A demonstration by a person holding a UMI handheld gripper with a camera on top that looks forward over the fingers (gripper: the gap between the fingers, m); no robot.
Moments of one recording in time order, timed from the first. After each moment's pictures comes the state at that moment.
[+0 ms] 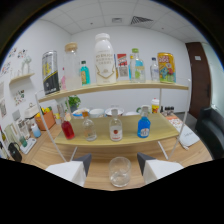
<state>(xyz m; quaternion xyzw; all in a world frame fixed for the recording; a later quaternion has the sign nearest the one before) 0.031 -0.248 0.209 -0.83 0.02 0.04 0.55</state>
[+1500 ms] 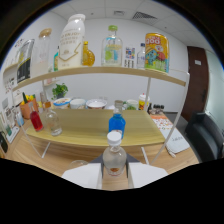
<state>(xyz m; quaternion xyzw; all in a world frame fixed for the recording) 0.119 -0.205 0.175 -0.86 0.01 -0.03 0.51</state>
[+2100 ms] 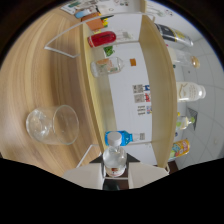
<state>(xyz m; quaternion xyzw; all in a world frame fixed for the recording) 0.138 -0.197 0.194 -0.64 -0.44 -0.48 0.41</state>
